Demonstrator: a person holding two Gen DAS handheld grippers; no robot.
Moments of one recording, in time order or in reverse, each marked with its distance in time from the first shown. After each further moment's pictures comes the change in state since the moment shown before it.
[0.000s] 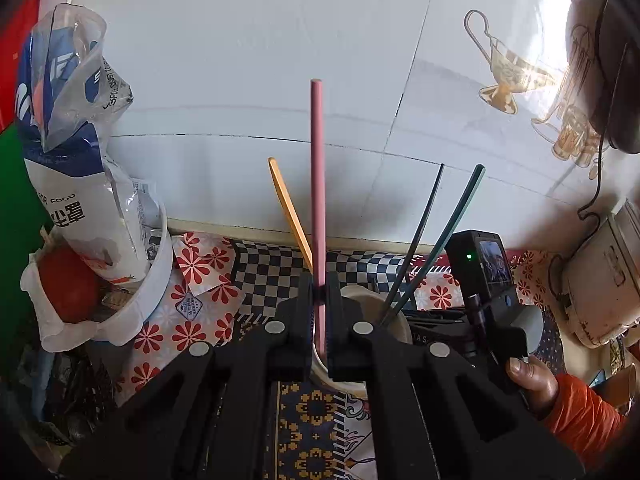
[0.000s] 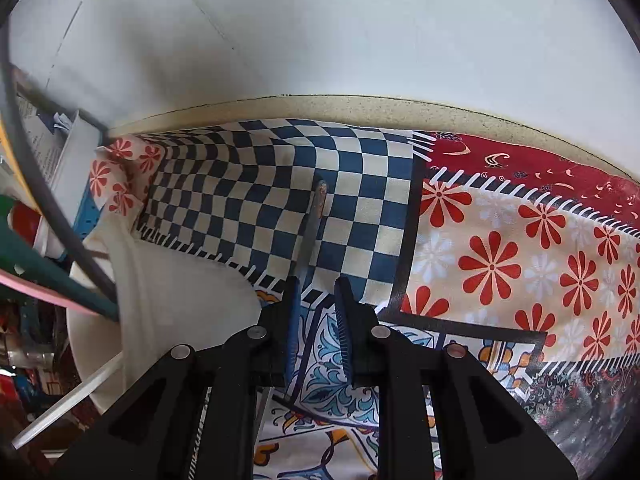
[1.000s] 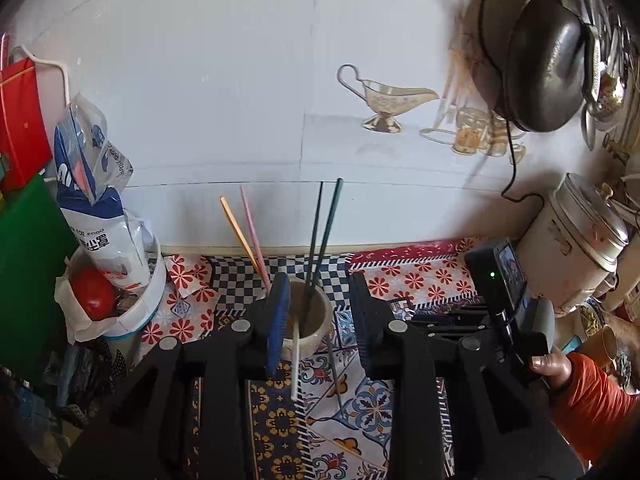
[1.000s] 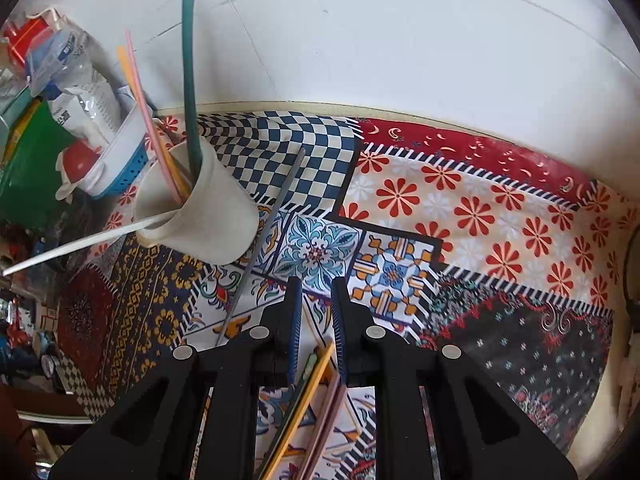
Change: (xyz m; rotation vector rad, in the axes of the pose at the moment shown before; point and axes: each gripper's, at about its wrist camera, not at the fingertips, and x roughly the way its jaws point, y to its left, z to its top) left arm -0.106 -0.064 -0.028 0.133 -0.086 -0.074; right arm -0.108 -0.023 -0.084 -0.115 -0.104 -0.020
